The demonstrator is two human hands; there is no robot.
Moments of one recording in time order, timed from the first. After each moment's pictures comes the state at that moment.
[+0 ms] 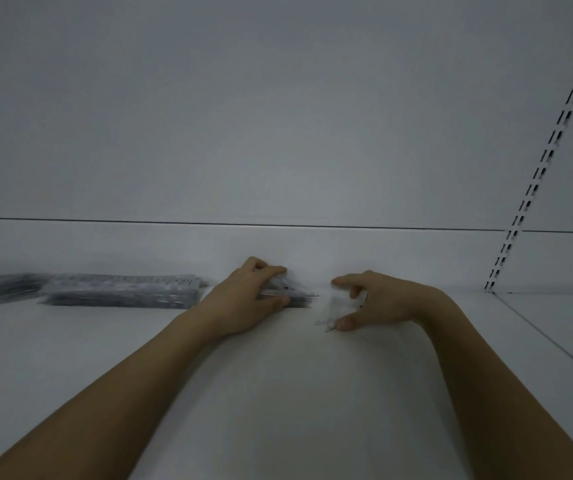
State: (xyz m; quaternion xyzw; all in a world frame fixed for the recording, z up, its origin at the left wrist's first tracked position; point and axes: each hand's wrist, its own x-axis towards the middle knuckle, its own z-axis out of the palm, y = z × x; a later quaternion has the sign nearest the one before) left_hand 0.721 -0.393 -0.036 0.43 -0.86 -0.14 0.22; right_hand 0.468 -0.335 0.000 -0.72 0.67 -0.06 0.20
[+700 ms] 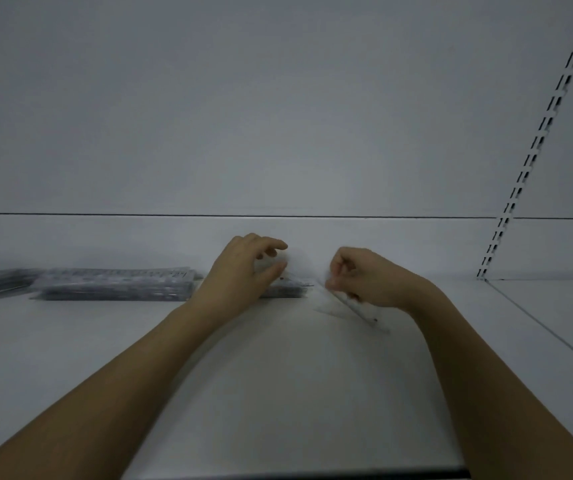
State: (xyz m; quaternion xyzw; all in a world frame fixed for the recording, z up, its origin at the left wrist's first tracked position) left_hand 0.709 -0.370 -0.012 0.40 -0.82 -0.10 0.39; right_hand 0.484 -0.325 0.007 -0.71 0.60 -0.25 0.25
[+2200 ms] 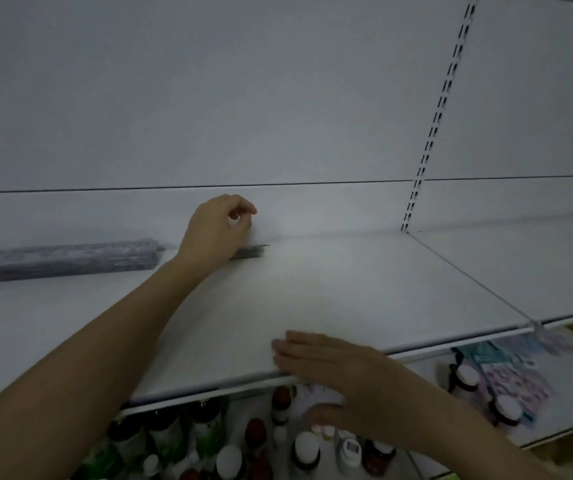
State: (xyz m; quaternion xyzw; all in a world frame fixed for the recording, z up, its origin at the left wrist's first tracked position) left_hand 0.691 -0.358 -0.005 0.36 -0.81 -0.10 0.45; right_hand 0.522 -0.147 -0.077 -0.87 0.46 -0.20 0.05
